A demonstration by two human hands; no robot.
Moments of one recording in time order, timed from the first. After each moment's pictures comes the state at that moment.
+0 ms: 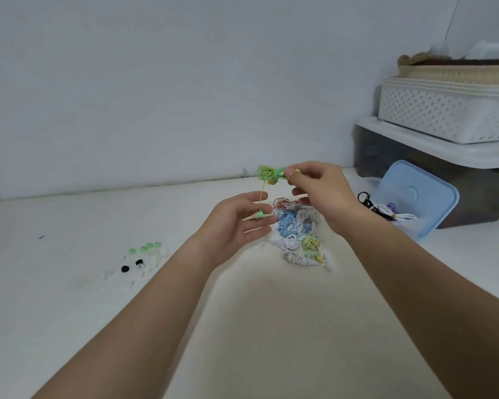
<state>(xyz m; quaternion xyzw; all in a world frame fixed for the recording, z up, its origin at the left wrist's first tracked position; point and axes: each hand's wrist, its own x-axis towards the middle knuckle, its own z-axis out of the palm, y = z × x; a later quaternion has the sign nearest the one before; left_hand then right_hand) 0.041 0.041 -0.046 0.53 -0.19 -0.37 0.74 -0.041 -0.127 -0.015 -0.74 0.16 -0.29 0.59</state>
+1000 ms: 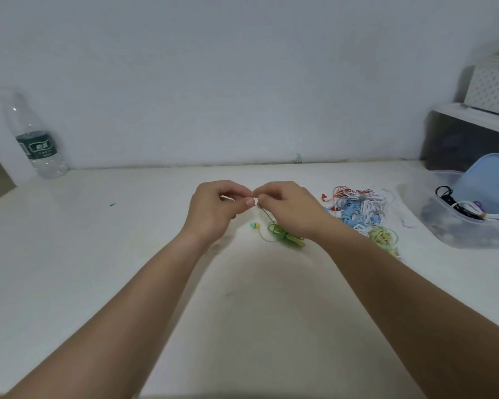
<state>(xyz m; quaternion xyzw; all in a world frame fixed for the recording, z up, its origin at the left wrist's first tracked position) 0.086 0.159 -0.063 0.76 -0.24 -0.01 0.60 0.018 -0.001 -0.050 -0.91 0.04 -0.11 0.41</state>
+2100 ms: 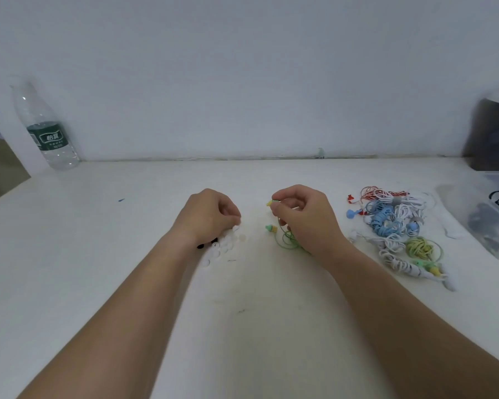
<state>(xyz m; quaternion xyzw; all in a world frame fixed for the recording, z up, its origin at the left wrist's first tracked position) 0.136 0.182 -0.080 0.92 -0.20 -0.04 0.34 0.049 0.000 -0.096 -0.78 0.09 -0.21 0.59</state>
